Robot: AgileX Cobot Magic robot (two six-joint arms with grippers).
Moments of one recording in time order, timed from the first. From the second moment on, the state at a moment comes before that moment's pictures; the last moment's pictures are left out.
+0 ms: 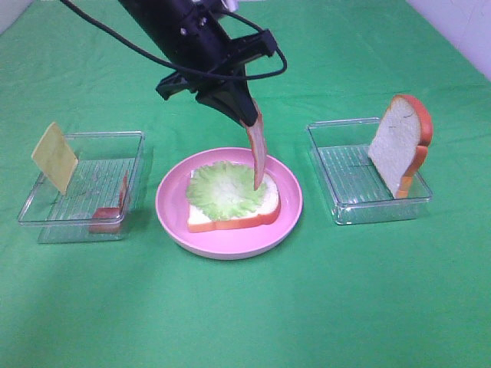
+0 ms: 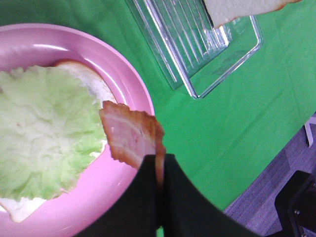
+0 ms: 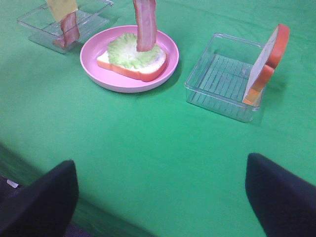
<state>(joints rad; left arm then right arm) -0.47 2.21 -1.96 -0.60 1.15 0.04 0.31 0.00 -0.51 0.16 1.08 -0.25</state>
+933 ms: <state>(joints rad) -0.50 2.27 -1.96 -0.24 1.12 -0.10 0.31 0.00 -0.51 0.16 1.08 -0.25</state>
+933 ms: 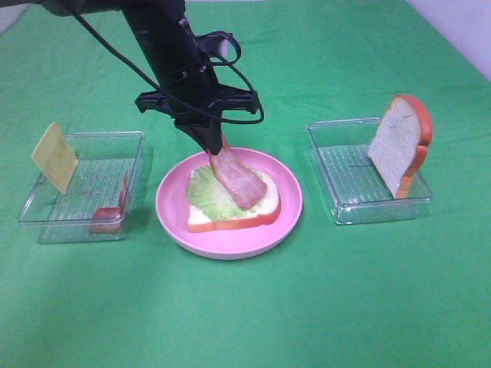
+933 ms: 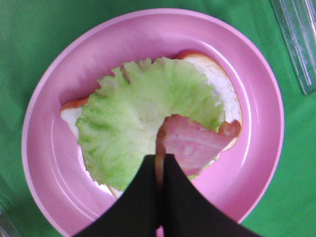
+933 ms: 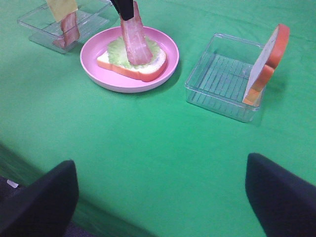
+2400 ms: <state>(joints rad) -0.50 2.05 -1.96 -0.01 1.21 -0.30 0.31 0.00 -0.51 0.16 1.08 -0.25</state>
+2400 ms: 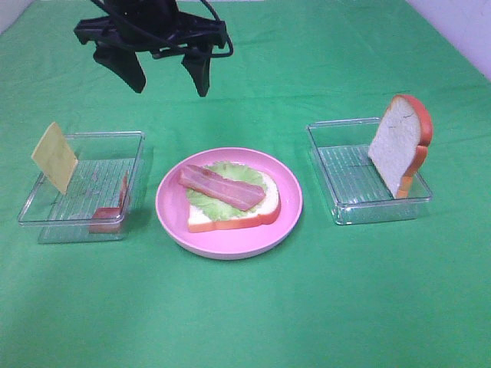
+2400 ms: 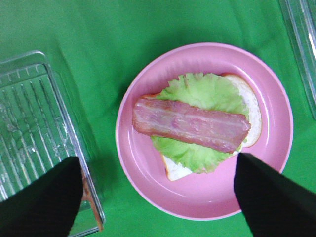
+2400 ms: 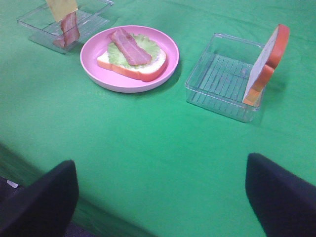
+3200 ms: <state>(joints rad) -0.50 1.79 -1.47 0.06 1.22 -0.44 0.31 0.00 -0.51 0.16 1.08 -0.25</state>
